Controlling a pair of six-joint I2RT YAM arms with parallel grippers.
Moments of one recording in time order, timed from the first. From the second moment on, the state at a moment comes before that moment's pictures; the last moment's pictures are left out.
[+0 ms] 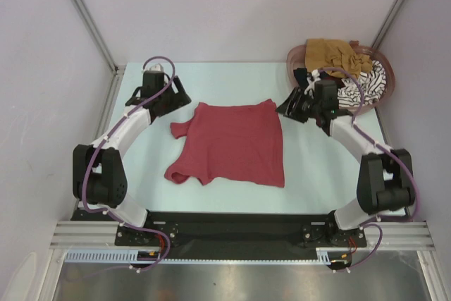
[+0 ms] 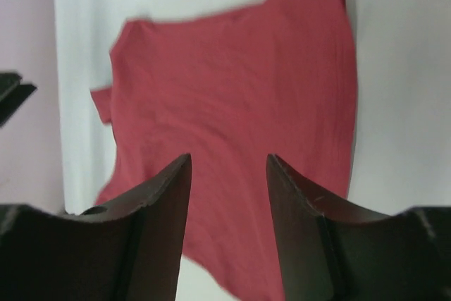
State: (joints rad) left arm -0.17 1.60 1.25 -0.31 0.04 -0.54; right arm 0.14 1.60 1.09 -0.09 -0.44 0.58
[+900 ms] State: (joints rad) left arm -0.11 1.76 1.02 -0.26 -0.03 -0.58; right arm 0.42 0.92 0.45 -0.37 -0.06 0.61
